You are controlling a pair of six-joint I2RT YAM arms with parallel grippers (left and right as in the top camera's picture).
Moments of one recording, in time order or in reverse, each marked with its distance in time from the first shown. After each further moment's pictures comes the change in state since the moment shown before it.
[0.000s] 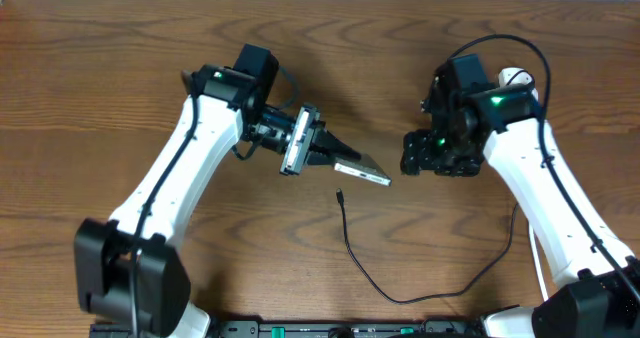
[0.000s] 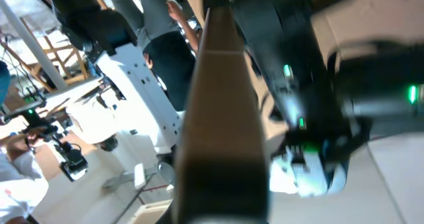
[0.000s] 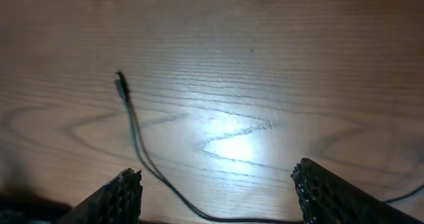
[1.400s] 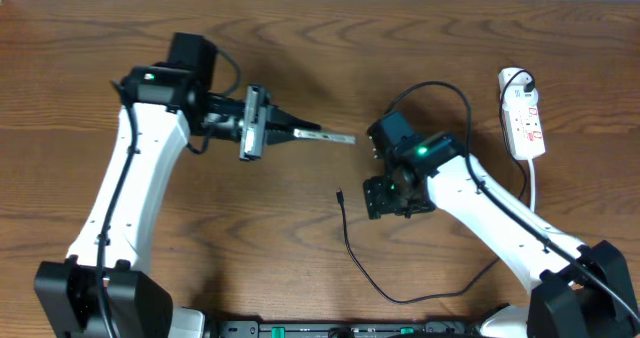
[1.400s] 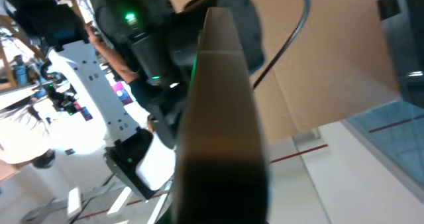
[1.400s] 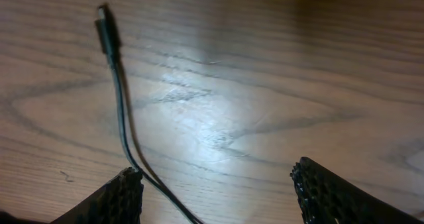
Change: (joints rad) left arm 0.210 -0.090 0.000 -0.003 0.011 -0.175; right arm 0.288 0.001 -0.268 0.227 0.062 0.150
